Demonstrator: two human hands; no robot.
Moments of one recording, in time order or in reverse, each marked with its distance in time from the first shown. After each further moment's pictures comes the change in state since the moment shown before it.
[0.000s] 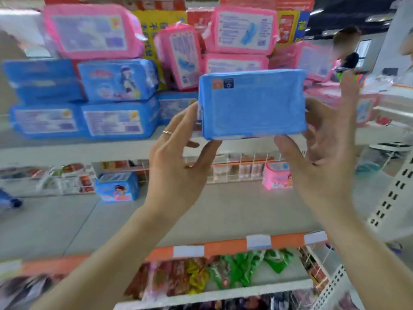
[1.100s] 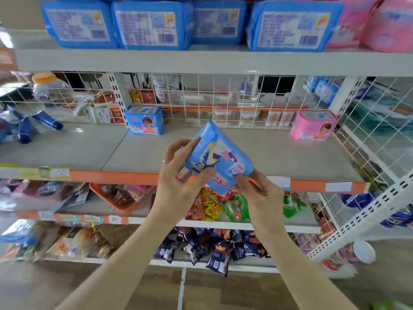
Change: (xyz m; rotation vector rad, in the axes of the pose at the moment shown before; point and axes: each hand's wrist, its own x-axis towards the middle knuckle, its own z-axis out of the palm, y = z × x) left_hand -0.177 -0.019 -0.054 -0.241 -0.102 -0.732; right_hand -0.207 -0.006 0.084 0.437 -0.016 1.011
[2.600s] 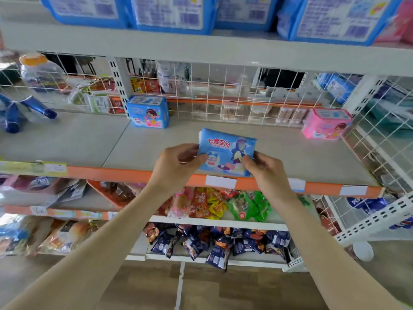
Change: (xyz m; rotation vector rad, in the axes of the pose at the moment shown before) left_hand 0.067 -0.058 -0.052 0.253 -0.117 -0.223; right_hand 0.077 0.015 0.021 -0.472 -0.154 0.019
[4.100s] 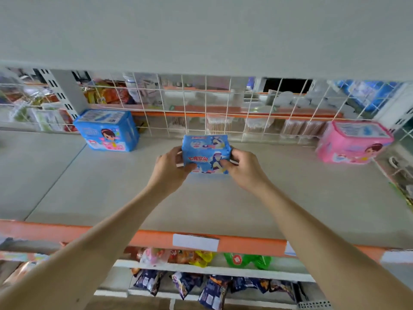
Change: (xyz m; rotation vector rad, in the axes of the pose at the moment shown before) left_hand 0.202 -0.103 0.102 0.290 0.055 -0.122; right_hand 0.235 0.128 -0.011 -0.292 -0.150 -0.103
